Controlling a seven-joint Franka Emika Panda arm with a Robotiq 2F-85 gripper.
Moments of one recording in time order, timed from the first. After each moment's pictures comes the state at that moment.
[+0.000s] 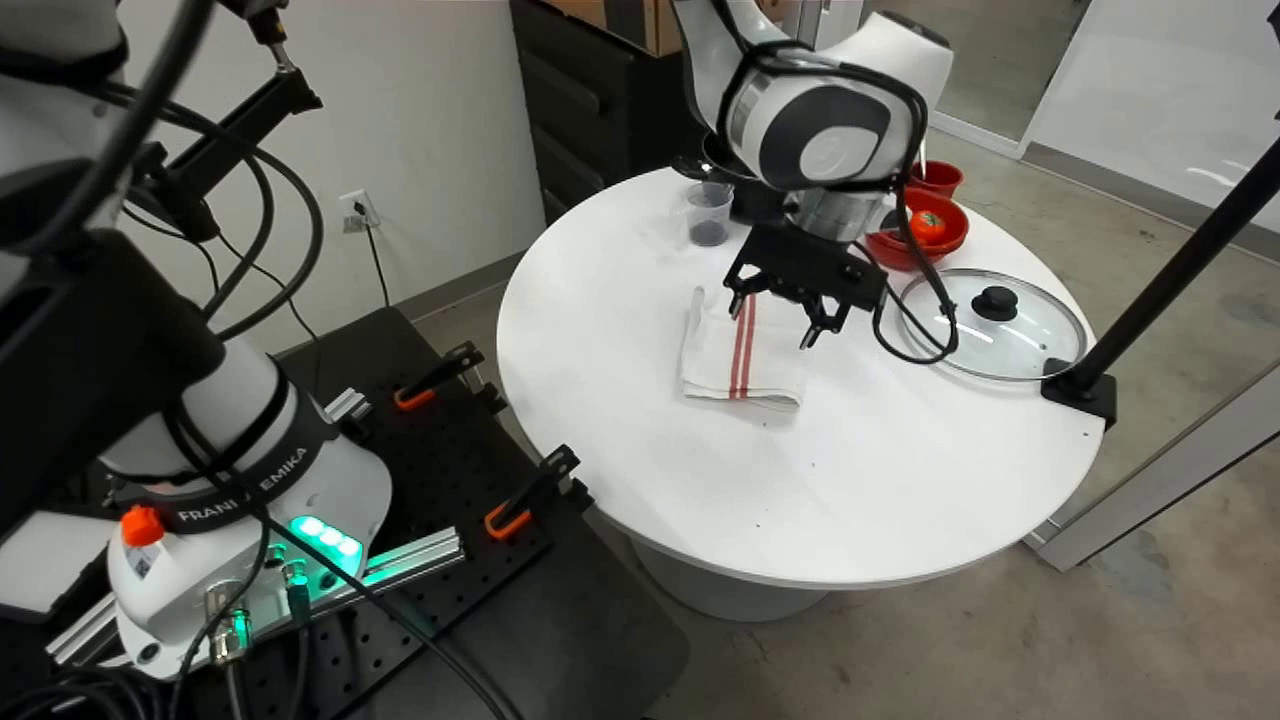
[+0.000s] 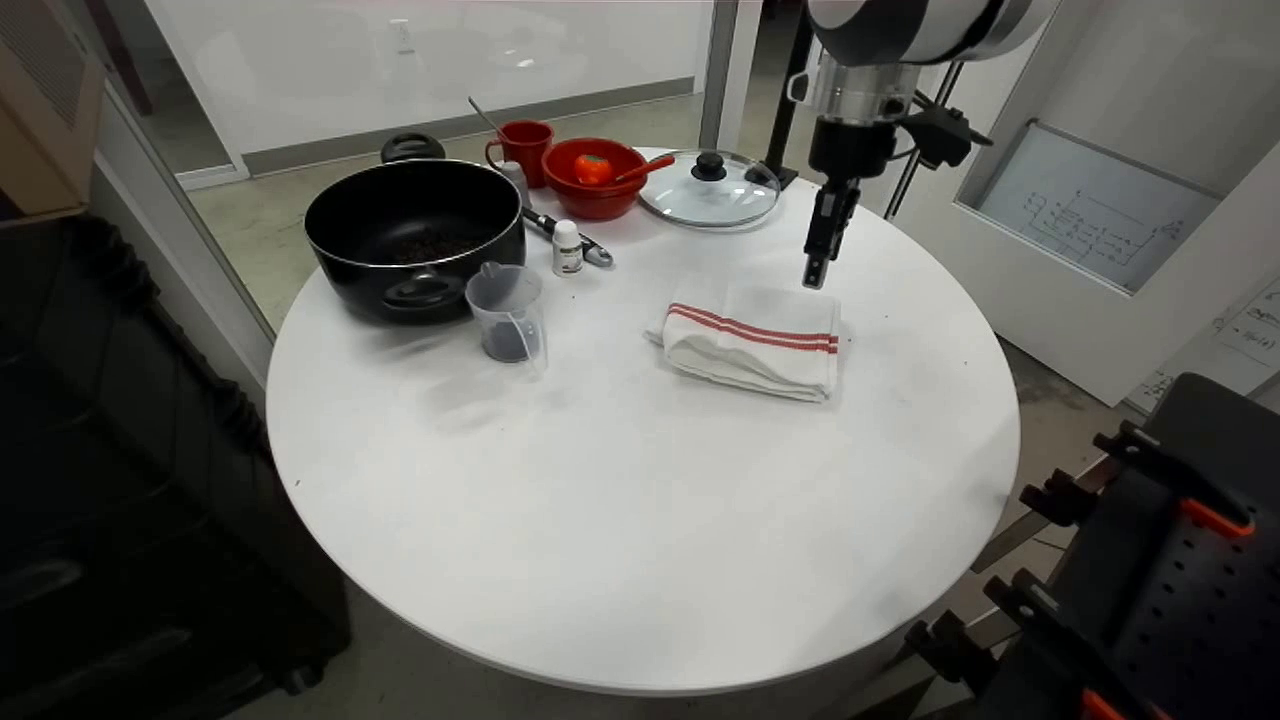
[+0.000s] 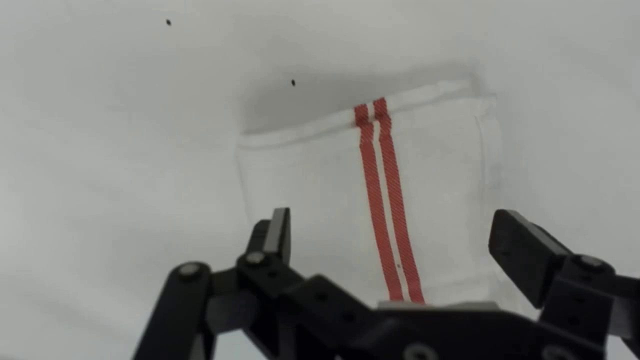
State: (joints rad) arm -0.29 0.58 0.02 -2.07 0.06 2.46 -0.73
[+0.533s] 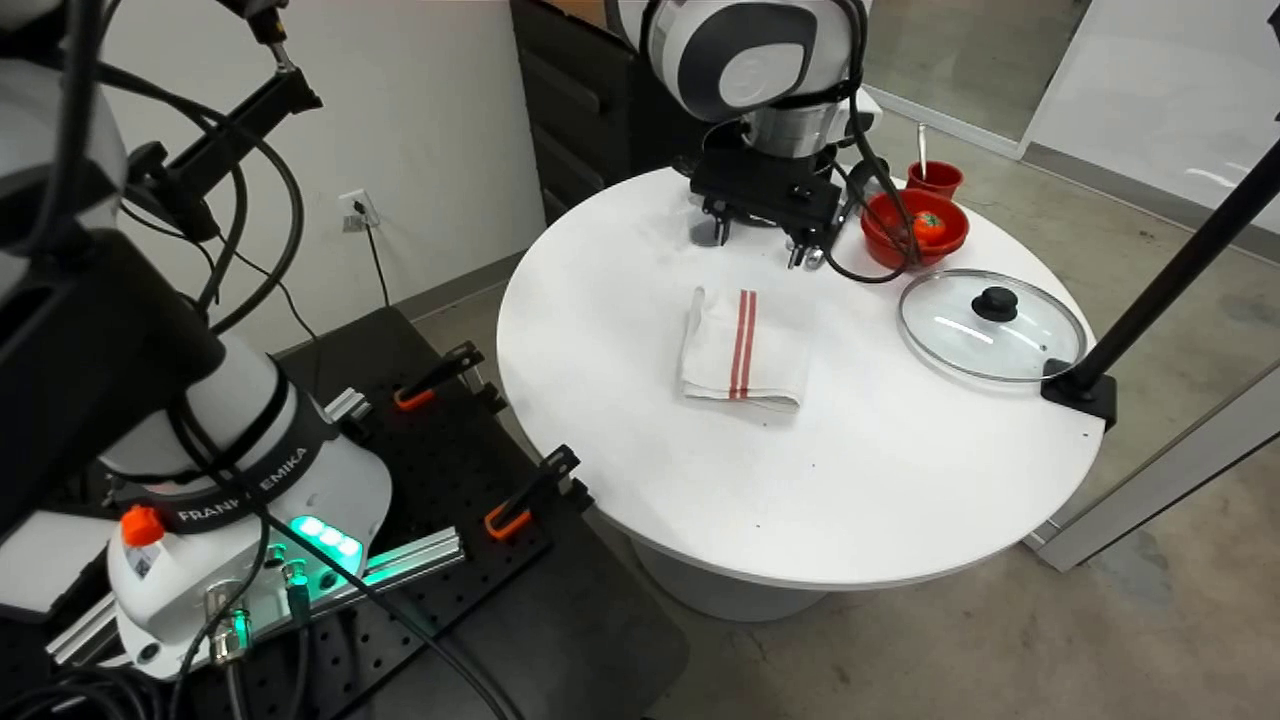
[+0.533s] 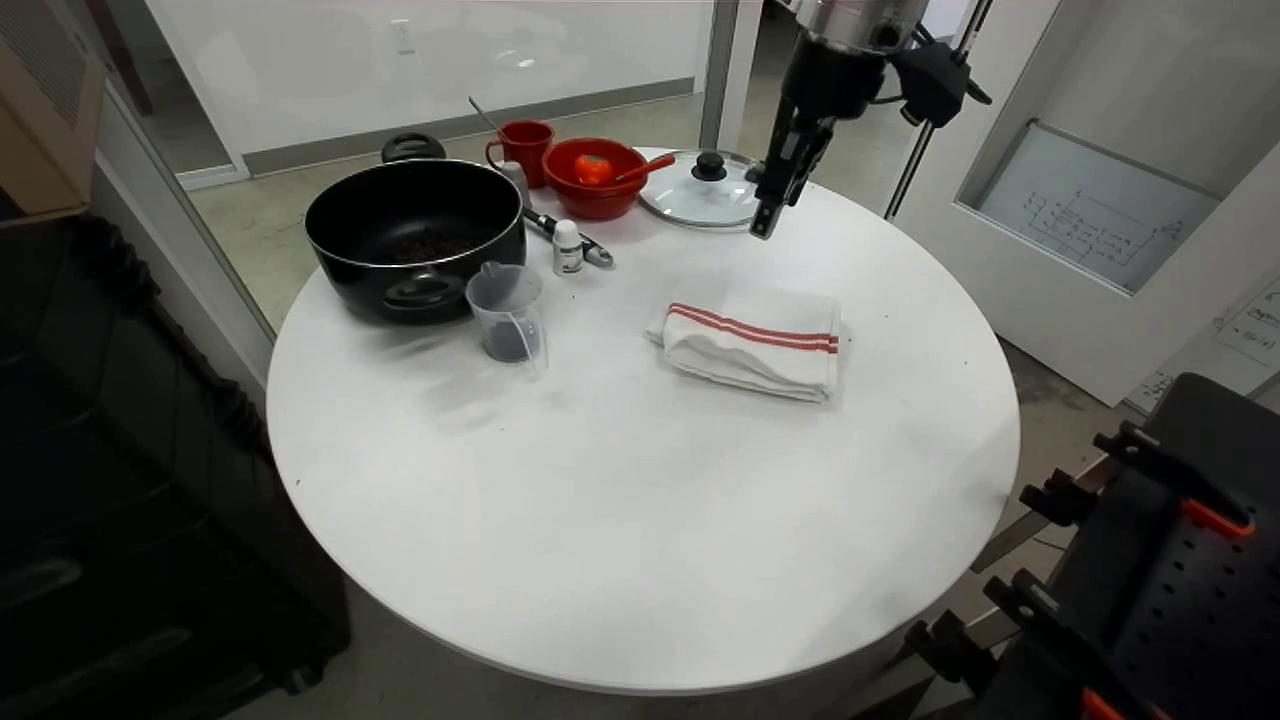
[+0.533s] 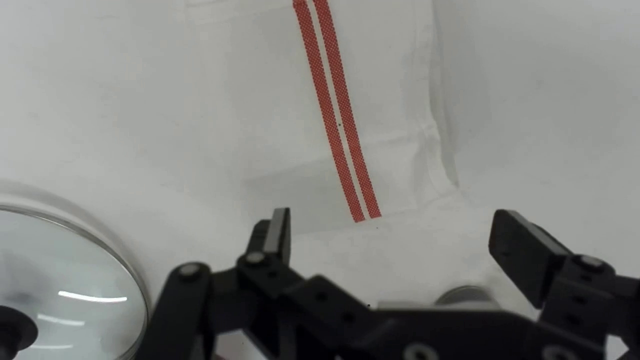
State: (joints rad) arm -0.26 0.37 0.10 -2.25 0.17 2.69 -0.68
